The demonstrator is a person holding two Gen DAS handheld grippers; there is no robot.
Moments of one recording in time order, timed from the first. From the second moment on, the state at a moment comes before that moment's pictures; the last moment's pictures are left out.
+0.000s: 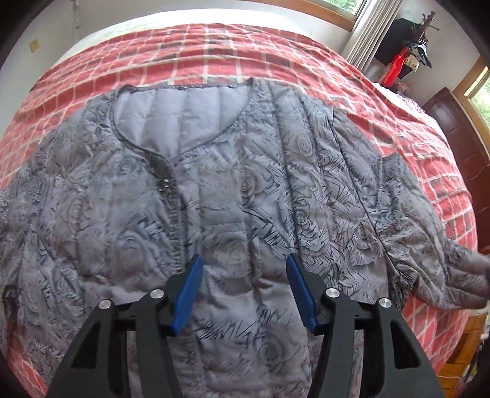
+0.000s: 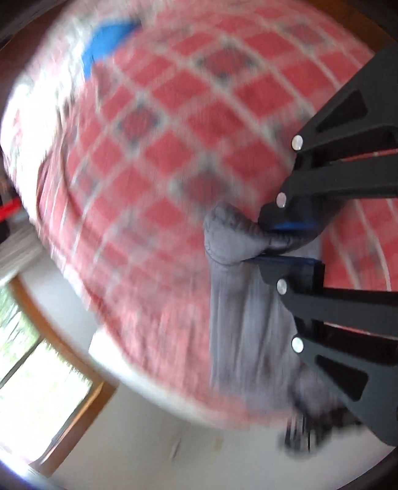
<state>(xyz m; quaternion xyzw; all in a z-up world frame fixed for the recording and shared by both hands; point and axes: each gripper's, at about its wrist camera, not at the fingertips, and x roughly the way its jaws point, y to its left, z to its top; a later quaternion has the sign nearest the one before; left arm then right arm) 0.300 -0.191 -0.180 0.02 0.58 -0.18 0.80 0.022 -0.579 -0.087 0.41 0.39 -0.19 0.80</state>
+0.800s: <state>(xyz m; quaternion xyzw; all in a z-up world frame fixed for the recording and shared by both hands) 0.297 -0.061 -0.127 -0.02 0.55 -0.16 0.82 0.304 -0.319 -0.110 0.34 0.51 0.06 0.79</state>
